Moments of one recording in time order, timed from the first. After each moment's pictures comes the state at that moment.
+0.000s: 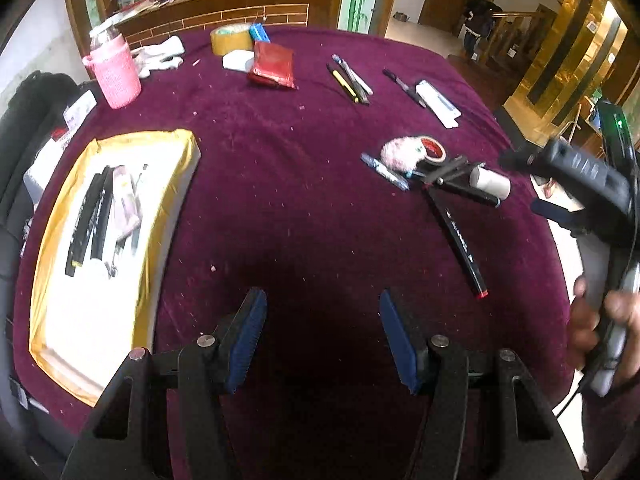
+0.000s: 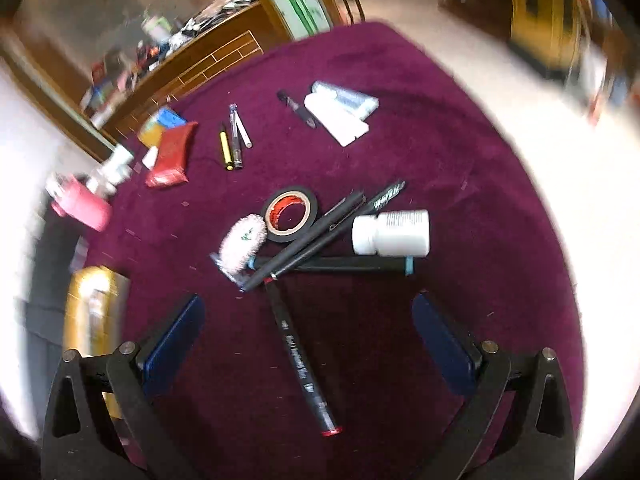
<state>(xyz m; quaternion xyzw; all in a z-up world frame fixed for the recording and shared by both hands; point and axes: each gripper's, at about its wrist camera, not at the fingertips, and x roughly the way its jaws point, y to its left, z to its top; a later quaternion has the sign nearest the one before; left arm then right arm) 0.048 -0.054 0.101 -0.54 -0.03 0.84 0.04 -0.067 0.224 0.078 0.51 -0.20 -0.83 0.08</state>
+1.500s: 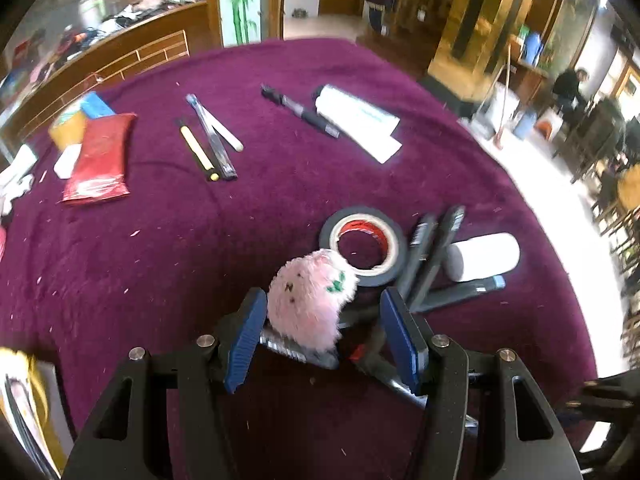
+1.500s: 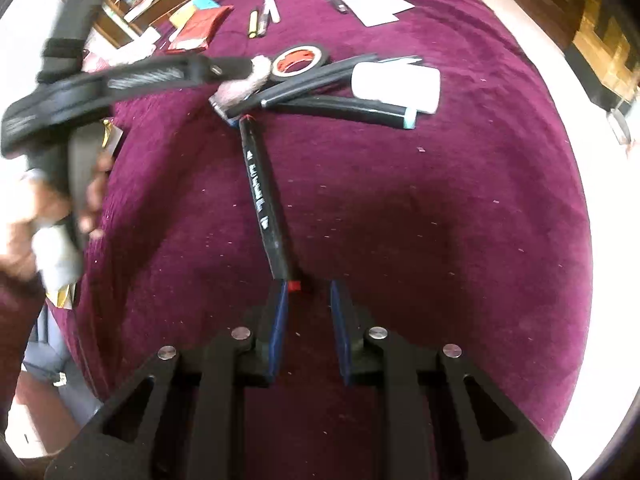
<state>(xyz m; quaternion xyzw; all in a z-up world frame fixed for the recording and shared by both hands) -0.128 0.052 0.041 -0.51 0.07 0.83 0.20 -0.004 0.215 0.028 0.60 -0.07 -0.79 0.15</state>
